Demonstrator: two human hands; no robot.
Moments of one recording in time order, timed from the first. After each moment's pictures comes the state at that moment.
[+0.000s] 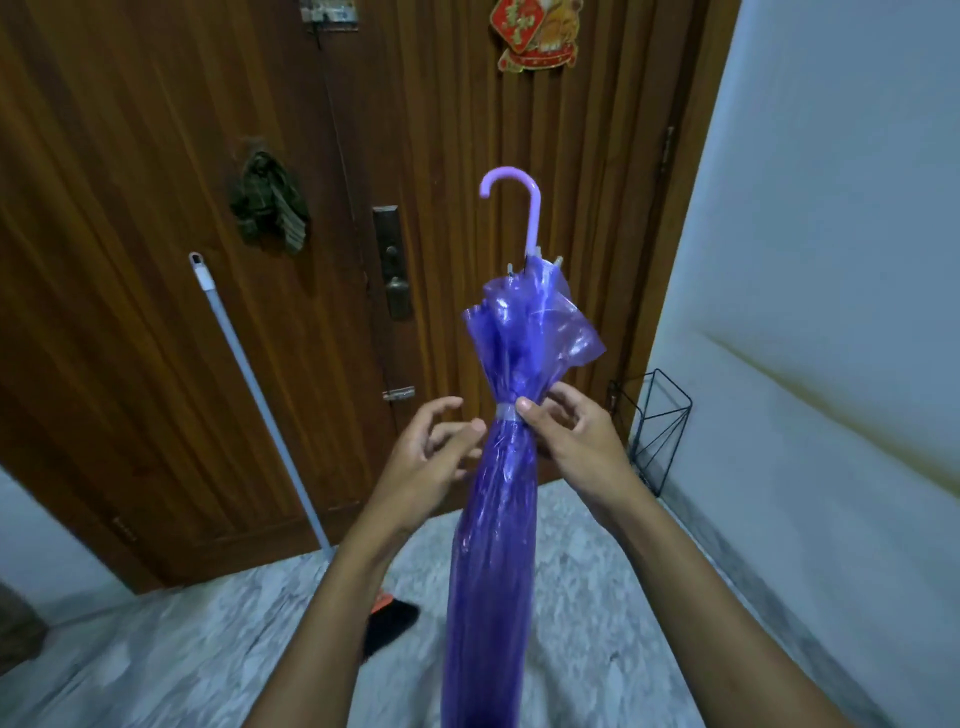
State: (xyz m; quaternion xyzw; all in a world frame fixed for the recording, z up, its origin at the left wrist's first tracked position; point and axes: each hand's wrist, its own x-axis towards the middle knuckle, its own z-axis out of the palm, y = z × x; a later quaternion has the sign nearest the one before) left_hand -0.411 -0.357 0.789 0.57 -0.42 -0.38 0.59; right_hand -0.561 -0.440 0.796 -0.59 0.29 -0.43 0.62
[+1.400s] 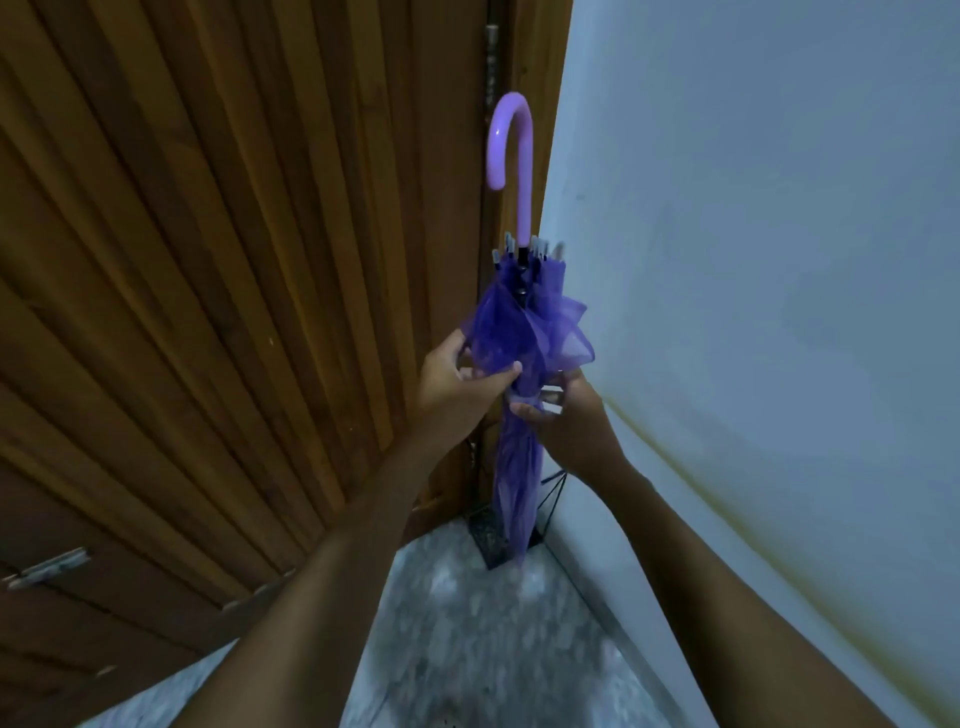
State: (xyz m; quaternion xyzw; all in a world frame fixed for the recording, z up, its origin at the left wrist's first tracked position) left_hand -0.549 -1.046 0.753 0.55 -0.48 -0.41 0.55; right_hand -0.696 -1.081 0.708 -0.69 0.48 -0.39 0.38
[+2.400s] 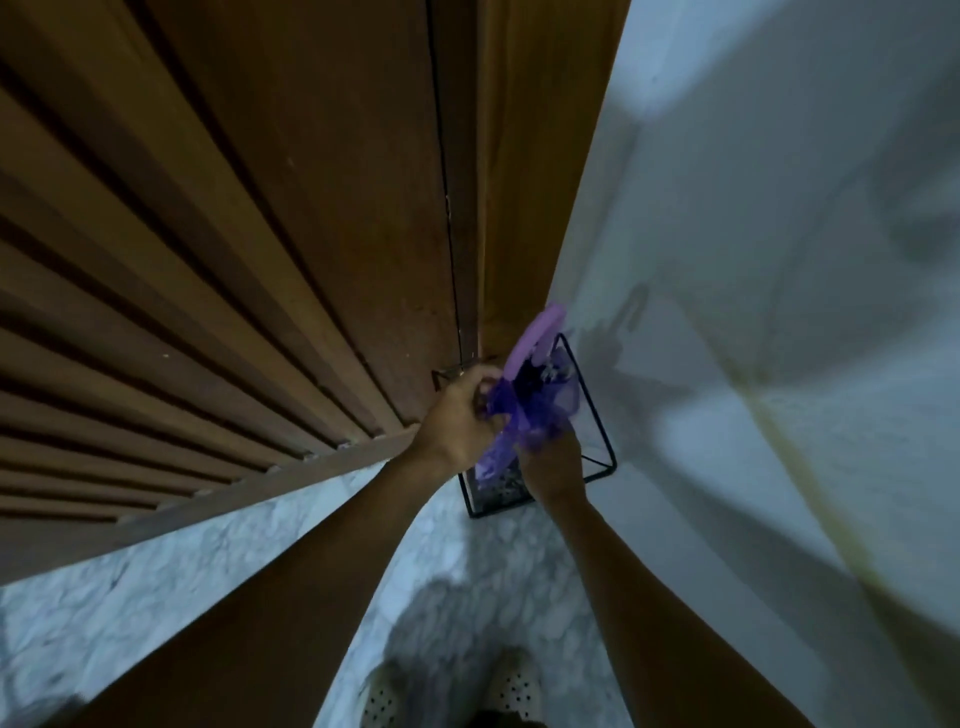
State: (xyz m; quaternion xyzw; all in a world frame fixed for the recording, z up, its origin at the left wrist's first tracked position) left_hand -0.567 -1.302 0.357 0.71 -0.42 -0.45 0.35; right_hand -0.698 -1.328 0.291 -0.60 0.57 -0.26 0.50
